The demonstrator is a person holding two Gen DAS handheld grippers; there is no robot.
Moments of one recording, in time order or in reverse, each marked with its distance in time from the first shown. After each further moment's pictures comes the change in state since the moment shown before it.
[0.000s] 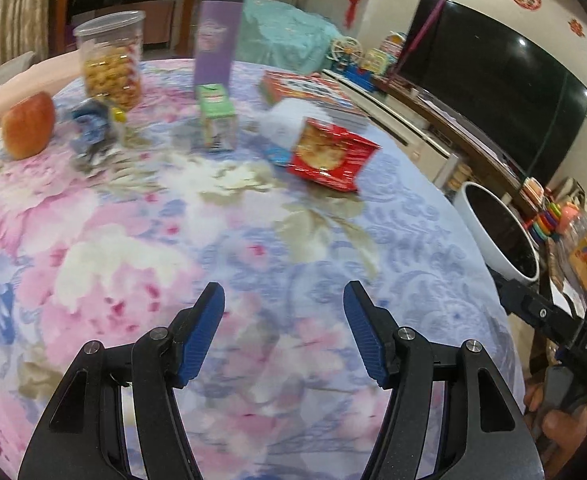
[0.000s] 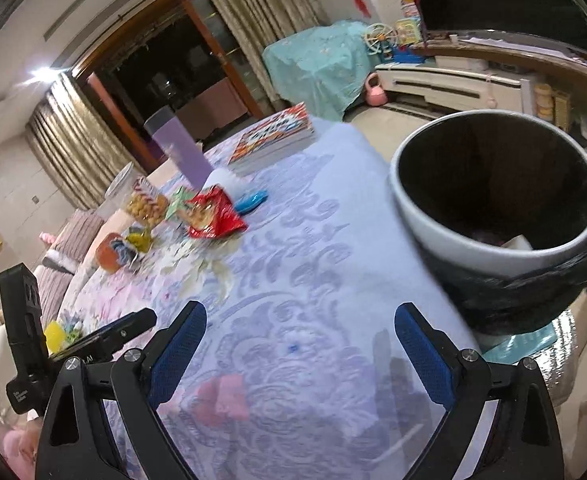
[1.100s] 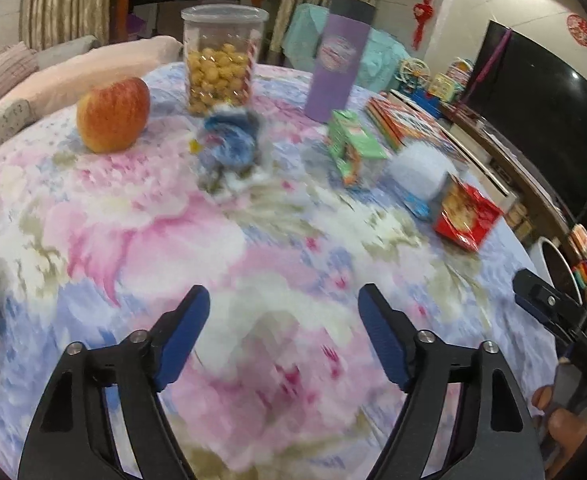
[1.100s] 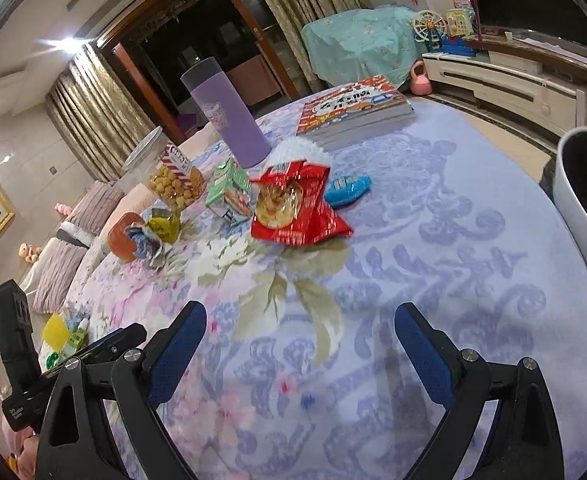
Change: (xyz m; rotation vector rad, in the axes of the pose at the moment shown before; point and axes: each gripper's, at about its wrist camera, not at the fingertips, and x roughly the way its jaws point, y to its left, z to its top) left arm 0.004 0.097 0.033 -0.122 -0.040 0.176; right arm 0.089 0.076 0.021 -0.073 0.045 0.065
